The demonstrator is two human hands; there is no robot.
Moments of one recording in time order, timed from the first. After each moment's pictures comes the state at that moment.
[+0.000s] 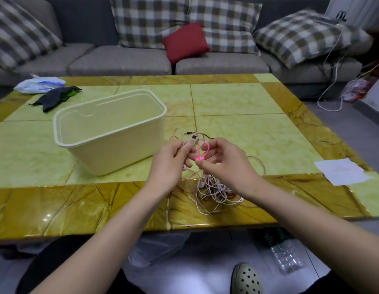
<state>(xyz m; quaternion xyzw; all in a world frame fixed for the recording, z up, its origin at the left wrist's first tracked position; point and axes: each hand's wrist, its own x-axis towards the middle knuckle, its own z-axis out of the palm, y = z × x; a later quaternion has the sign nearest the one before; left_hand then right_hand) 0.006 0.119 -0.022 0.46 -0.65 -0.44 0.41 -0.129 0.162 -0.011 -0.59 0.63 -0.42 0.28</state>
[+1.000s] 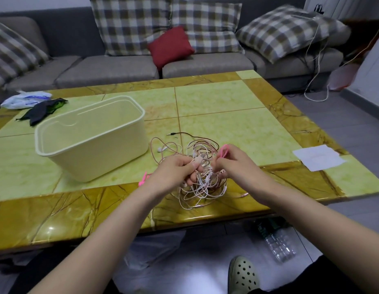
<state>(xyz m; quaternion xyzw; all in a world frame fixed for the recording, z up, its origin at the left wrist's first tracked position) -0.026 0.152 -0.009 0.43 -0.68 -0.56 0.21 -0.178 0.205 -0.006 -0.49 0.64 -0.42 0.41</state>
